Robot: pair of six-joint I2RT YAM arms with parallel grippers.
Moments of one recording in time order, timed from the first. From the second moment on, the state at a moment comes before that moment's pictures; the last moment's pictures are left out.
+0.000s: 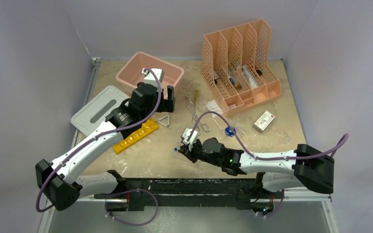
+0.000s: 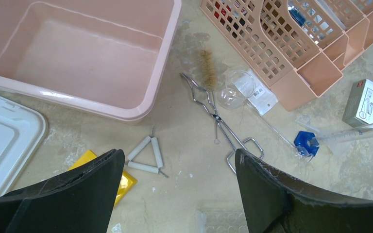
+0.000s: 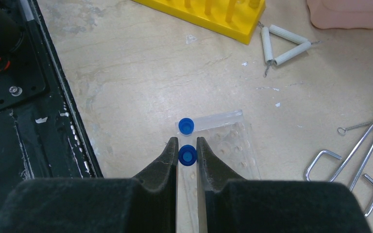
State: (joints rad) left arm -0.70 1.17 1.11 -0.38 -0.34 -0.34; right arm 1.20 1.25 0.49 0.42 0.14 0.05
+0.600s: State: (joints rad) left arm -0.70 1.17 1.11 -0.38 -0.33 -0.33; right arm 1.20 1.32 0.49 0.54 0.15 0.07
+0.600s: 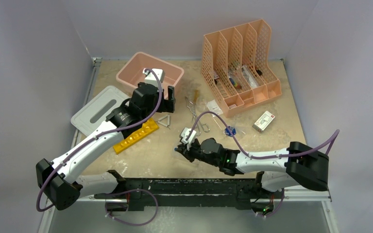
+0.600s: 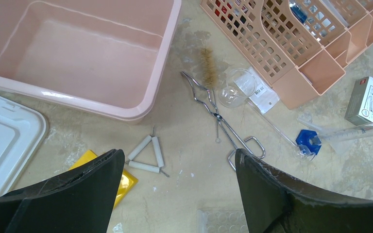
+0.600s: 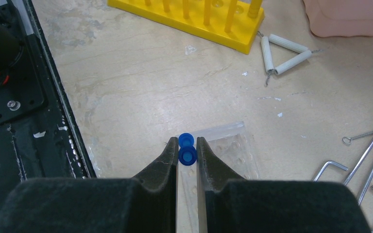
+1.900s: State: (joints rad) left arm -0.70 1.18 1.11 -0.39 -0.31 -0.33; right arm 1.20 1.37 0.55 0.37 0.12 0.02
